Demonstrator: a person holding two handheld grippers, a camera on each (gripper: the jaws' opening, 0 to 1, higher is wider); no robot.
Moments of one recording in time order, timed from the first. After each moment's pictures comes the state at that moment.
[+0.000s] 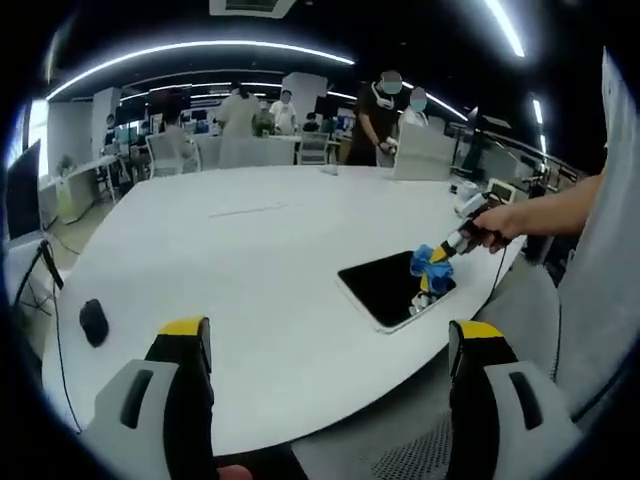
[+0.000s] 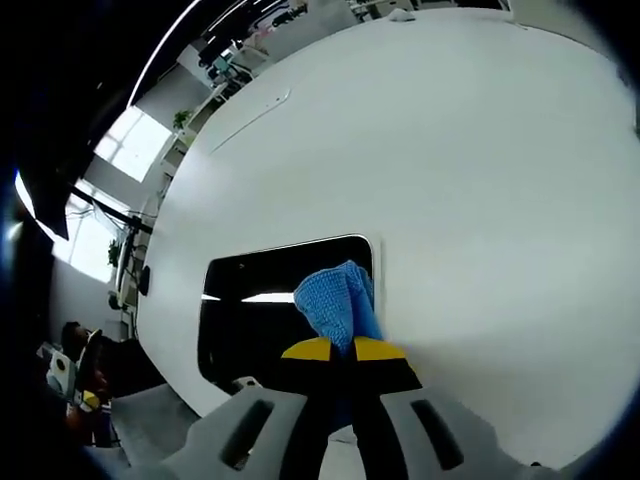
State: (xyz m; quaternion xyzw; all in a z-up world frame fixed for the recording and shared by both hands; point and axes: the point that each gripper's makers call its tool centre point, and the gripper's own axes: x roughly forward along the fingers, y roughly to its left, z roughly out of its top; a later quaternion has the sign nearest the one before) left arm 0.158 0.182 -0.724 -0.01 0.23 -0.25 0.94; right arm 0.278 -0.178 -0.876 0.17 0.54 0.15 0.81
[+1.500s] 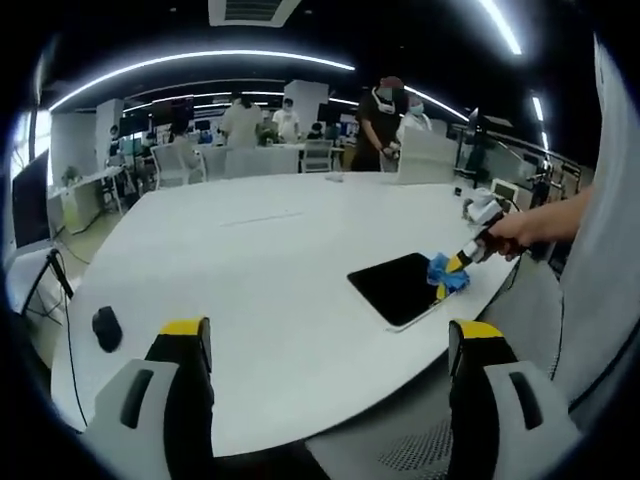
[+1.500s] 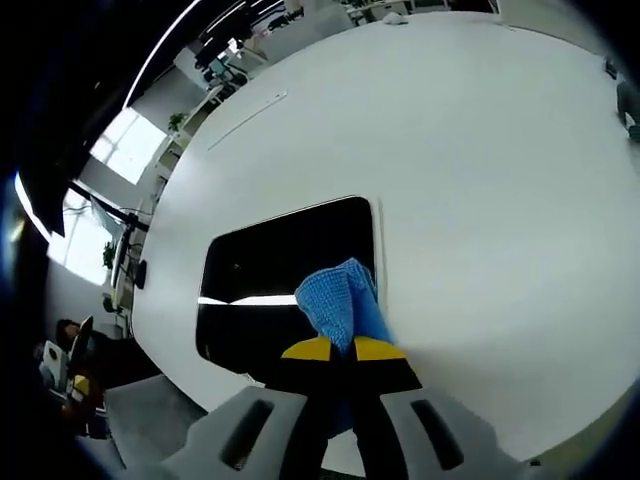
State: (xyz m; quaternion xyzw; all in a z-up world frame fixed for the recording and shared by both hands) left arm 0.155 0.190 -0.722 0.01 0.21 -0.24 0.95; right arm 0.240 -0.173 -0.880 0.18 0.53 0.13 0.82
